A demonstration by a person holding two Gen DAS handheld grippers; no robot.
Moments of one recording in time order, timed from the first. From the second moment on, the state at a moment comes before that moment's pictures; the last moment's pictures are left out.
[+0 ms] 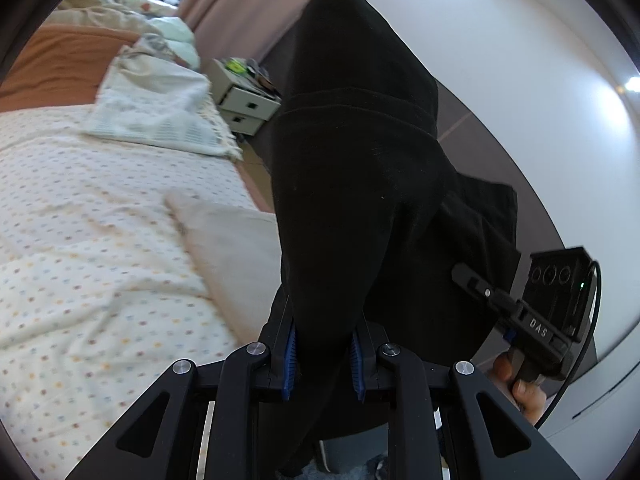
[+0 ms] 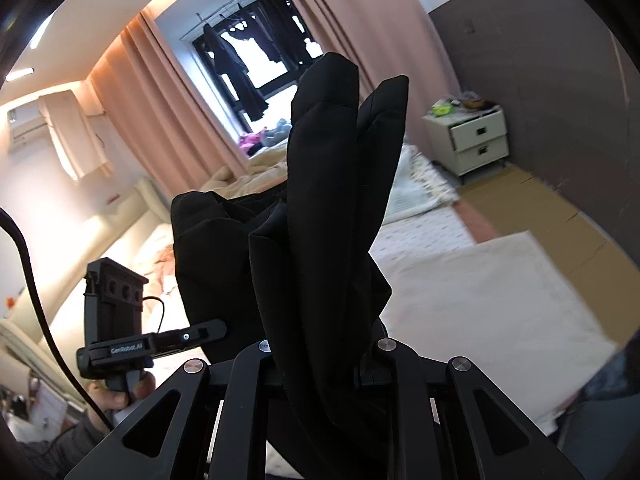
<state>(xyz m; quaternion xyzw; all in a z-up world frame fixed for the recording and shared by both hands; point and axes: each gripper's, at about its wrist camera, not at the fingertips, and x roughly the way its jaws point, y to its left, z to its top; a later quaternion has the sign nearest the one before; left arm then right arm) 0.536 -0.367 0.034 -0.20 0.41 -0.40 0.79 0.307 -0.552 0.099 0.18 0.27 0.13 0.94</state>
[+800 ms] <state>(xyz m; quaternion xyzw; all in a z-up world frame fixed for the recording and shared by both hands) 0.619 -0.464 -0.006 -0.21 0.48 -0.42 0.74 0.436 -0.605 0.079 0.12 0.35 0.05 0.93</state>
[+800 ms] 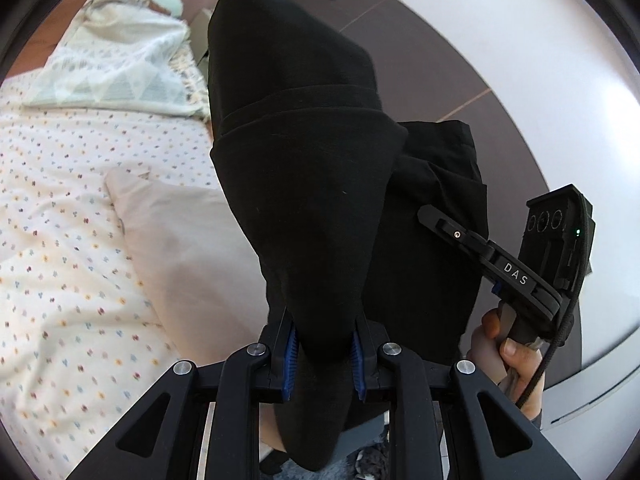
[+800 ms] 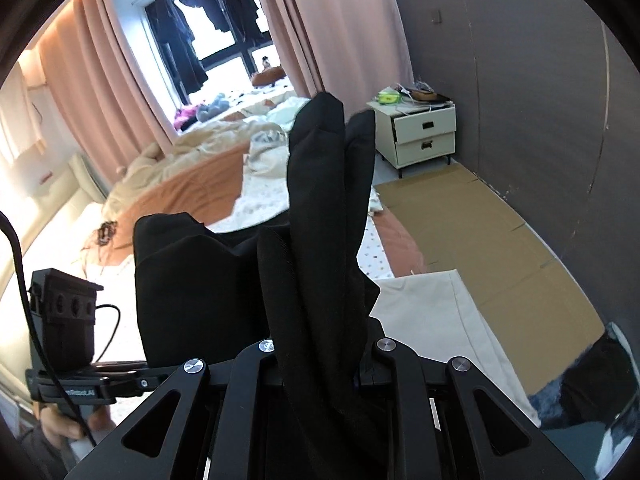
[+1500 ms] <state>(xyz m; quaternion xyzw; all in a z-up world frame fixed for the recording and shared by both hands) 0.685 -0.470 -0.122 -0.21 0.58 -0.32 0.72 0.446 -0.681 -0.021 0.17 0.38 -0.14 0.90</state>
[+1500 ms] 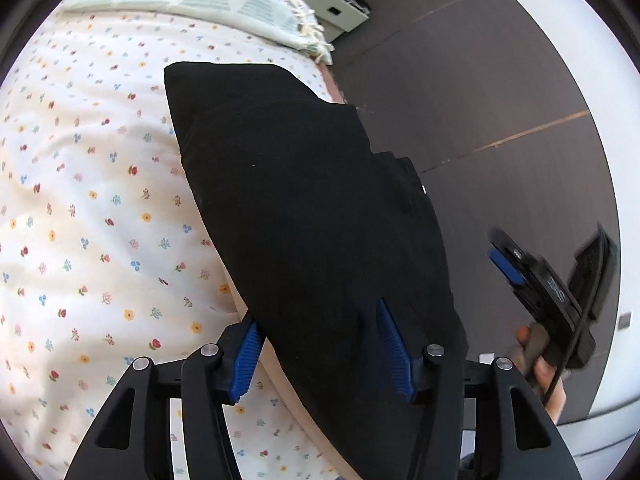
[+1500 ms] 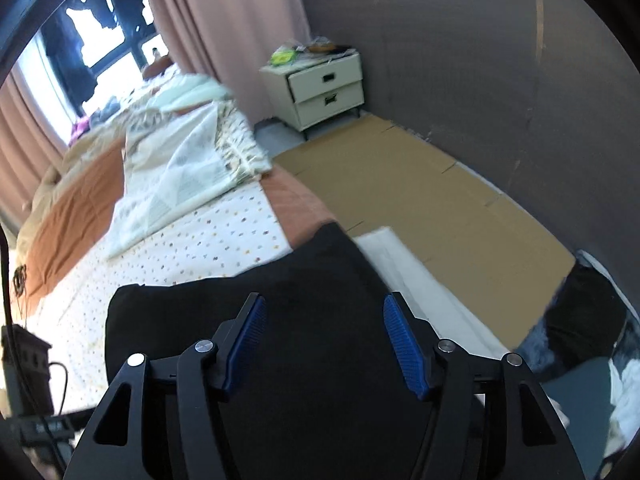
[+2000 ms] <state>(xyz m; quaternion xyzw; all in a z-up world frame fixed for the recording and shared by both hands) 0.642 -0.436 -0.098 -0.16 0.52 -0.34 0.77 0.287 -0.732 -0.095 0.32 0.36 -0.18 0.86</state>
